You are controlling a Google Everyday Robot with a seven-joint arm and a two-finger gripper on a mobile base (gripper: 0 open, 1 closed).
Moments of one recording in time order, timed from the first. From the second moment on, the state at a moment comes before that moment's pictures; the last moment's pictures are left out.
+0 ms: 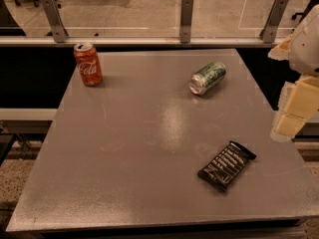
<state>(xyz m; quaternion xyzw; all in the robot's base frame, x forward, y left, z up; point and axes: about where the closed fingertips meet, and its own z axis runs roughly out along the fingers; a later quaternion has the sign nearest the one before) 0.438 -0.217 0.976 -0.60 0.78 -0.03 0.16</state>
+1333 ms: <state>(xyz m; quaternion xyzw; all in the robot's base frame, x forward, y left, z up) 0.539 -0.224 0.975 -0.67 0.71 -0.05 0.21</state>
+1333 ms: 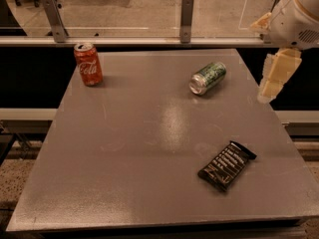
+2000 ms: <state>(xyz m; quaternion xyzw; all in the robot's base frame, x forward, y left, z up) 0.597 -0.214 0.964 -0.74 0.64 -0.01 0.21</state>
